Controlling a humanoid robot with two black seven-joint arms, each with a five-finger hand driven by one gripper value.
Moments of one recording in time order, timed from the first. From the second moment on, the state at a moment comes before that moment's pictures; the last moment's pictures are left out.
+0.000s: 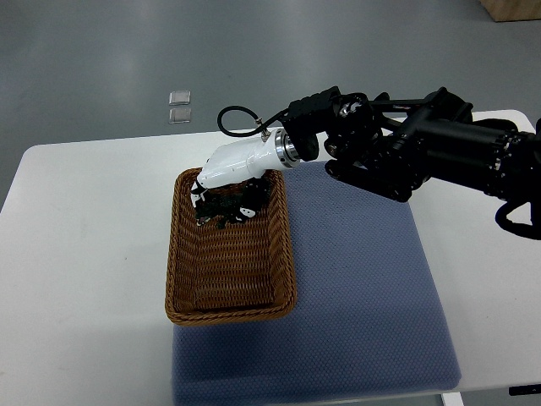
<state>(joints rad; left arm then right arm) 0.02 0.00 -0.04 -0.19 0.06 0.11 0.01 1.39 0.00 -0.16 0.72 -1.49 0.16 0.58</state>
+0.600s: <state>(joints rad) 0.02 0.00 -0.04 -0.19 0.06 0.11 0.01 1.30 0.00 -0.18 0.71 -1.48 0.11 0.57</state>
